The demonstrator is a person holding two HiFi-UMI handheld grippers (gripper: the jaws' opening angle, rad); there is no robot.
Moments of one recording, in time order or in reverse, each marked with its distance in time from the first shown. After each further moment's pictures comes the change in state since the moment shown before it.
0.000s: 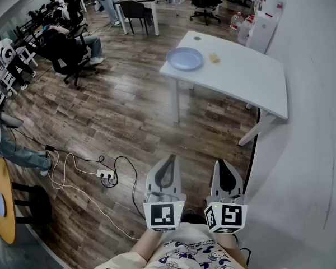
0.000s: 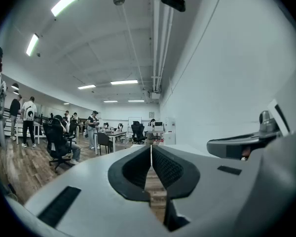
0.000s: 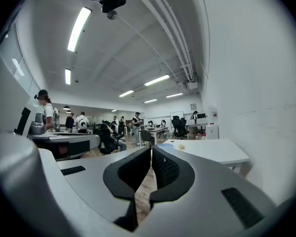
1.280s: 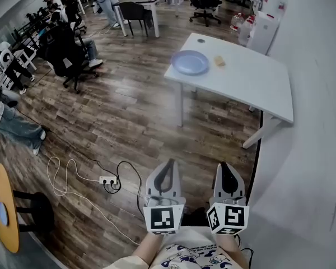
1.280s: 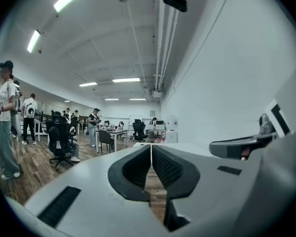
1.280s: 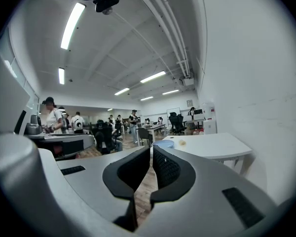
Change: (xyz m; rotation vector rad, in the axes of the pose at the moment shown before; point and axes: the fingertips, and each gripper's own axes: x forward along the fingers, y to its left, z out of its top) left arm 0.022 0.053 -0.014 -0.016 0.025 0.003; right arm 0.044 0.020 -0.017 0.041 0.035 -0.039
